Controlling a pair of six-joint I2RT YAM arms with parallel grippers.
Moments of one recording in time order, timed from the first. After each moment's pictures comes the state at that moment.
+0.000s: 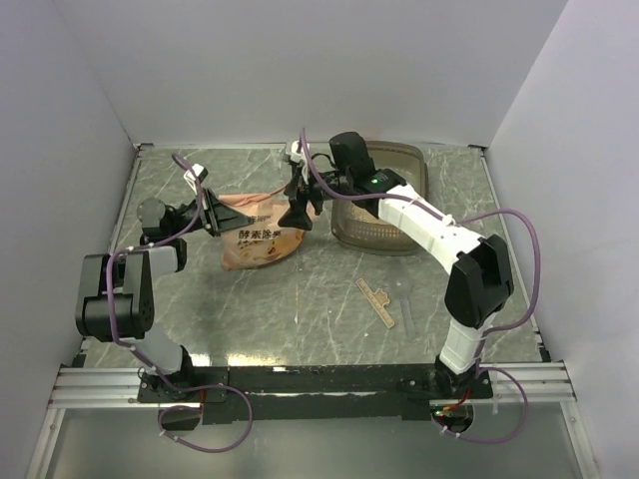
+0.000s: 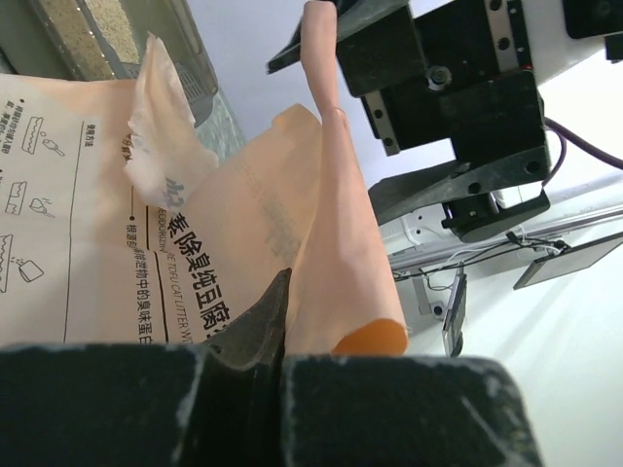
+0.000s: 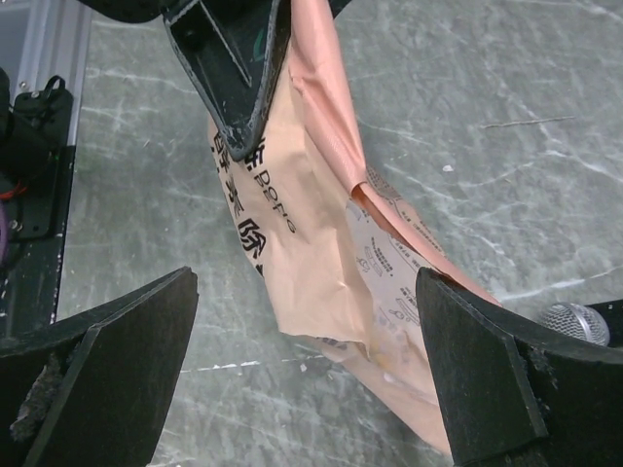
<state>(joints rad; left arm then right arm) 0.07 1.62 0.68 1.26 1.35 -1.48 0.61 1.77 1.60 -0.32 -0.81 -0.32</state>
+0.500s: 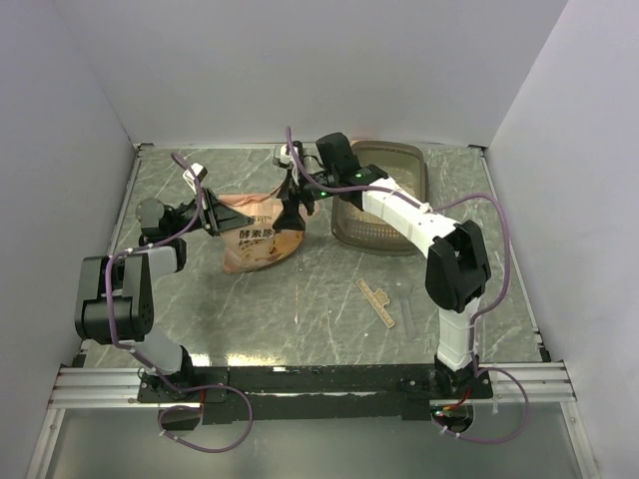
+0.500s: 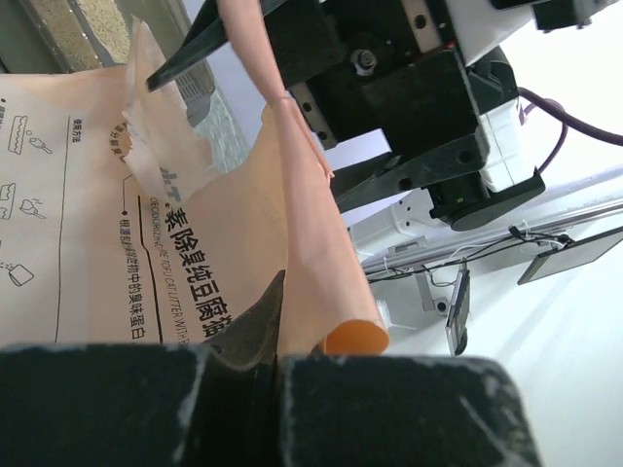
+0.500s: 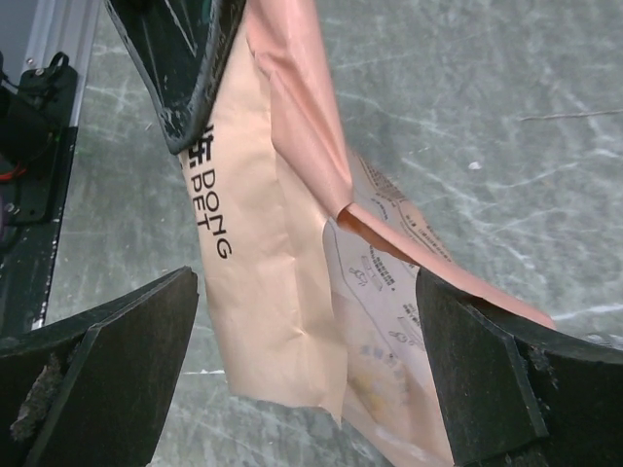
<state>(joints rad) 0.07 1.60 0.68 1.26 1.35 -1.48 0.61 1.94 1.72 -0.37 -0.88 -0.37</state>
